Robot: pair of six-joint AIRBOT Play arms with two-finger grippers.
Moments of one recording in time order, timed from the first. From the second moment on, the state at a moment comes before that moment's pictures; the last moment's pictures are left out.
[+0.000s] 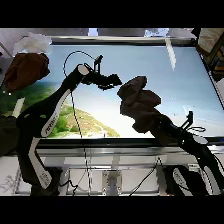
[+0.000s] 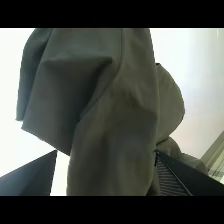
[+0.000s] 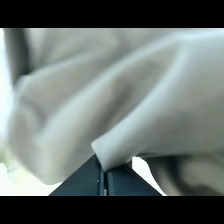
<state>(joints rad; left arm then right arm) -0.37 -1.94 1.78 0.68 -0.94 -1.41 -0.29 -0.75 0.16 -0.20 0.69 1.01</state>
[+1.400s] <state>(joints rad) -0.42 -2.22 1.93 0.58 -0.92 -1.43 -0.29 -0.23 0.36 -0.66 0.75 1.55</state>
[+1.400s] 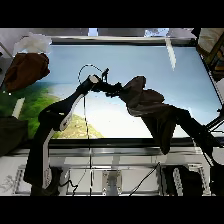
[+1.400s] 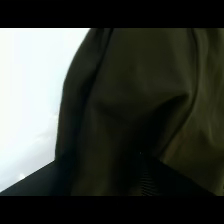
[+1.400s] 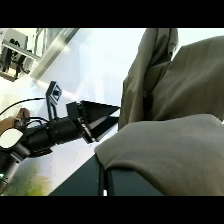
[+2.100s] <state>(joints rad) -0.43 -2.21 2.06 0.31 -0.91 -1.32 -0.29 -0.23 0.42 -0.65 0.72 1.51</state>
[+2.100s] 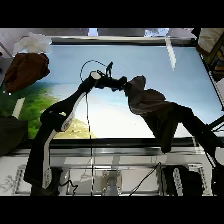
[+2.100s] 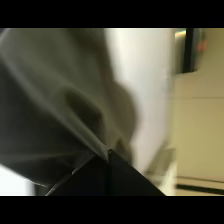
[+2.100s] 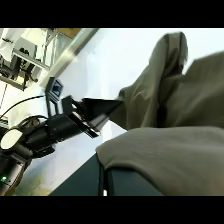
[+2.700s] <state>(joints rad) -0.33 -1.45 2.09 0.43 -1.01 -1.06 -0.29 -0.23 1.10 -1.05 0.87 1.50</state>
